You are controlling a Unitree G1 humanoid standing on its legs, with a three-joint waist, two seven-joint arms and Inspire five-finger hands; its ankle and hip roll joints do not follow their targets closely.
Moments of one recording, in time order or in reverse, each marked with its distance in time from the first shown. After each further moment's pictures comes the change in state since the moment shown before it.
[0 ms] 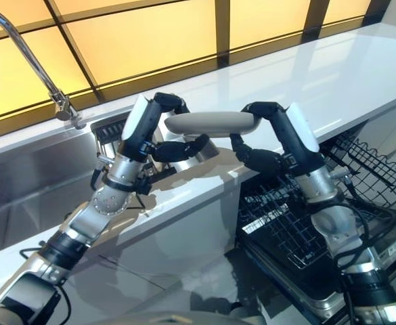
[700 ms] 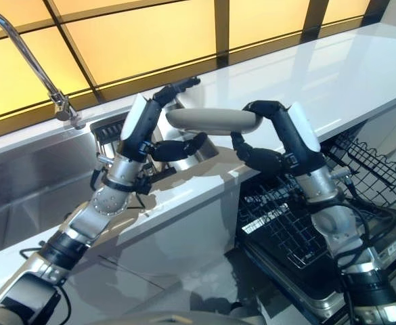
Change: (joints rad) left arm 0.000 0.001 0.002 -0.002 0.006 -0.022 0.026; right arm 0.000 0.000 -0.012 0.000 0.000 0.002 -0.046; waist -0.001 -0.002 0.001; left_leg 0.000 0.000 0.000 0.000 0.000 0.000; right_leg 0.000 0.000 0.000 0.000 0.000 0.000
